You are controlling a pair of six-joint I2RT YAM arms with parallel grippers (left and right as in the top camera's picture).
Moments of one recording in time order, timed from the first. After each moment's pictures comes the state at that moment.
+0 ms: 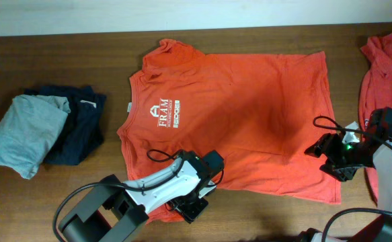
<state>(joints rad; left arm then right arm) -0.89 1.78 0.97 -1.02 0.17 -0.10 -0.51 1.41 1.00 -1.15 -0.43 0.21</state>
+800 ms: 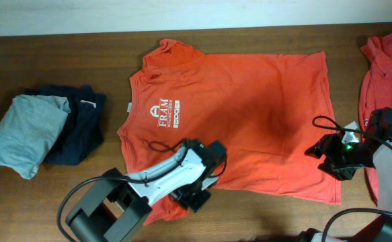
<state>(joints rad) -0.86 1.83 1.14 -1.18 0.15 -0.07 -0.51 1.41 1.00 -1.15 -0.45 0.21</state>
